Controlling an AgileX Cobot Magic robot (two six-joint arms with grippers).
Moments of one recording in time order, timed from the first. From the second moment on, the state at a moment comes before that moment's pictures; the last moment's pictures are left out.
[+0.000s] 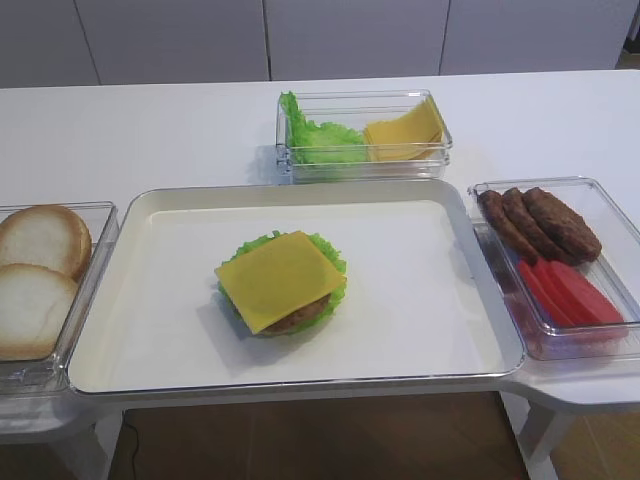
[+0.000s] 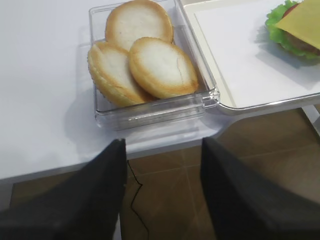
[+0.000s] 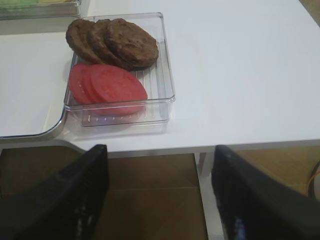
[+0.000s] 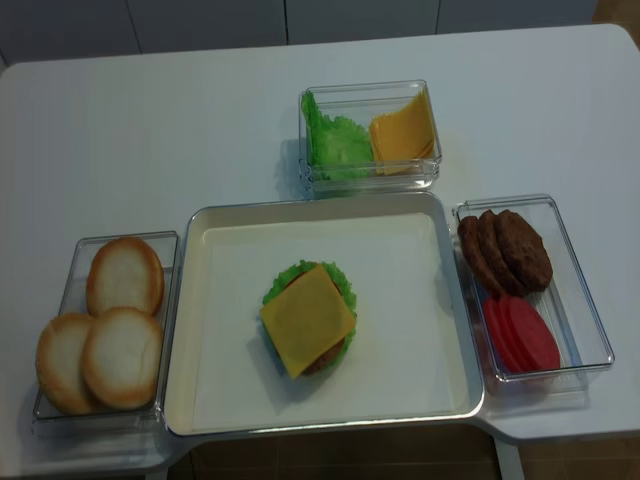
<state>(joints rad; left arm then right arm) 0.08 -0.02 -0.49 -0.15 1.19 0.13 0.04 -0.02 -0.49 0.04 1.13 0.02</state>
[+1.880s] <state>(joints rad) 0.08 0.62 -0.70 -0.08 1.08 -0.31 0.04 -0.02 -0.49 0.04 1.13 0.02</state>
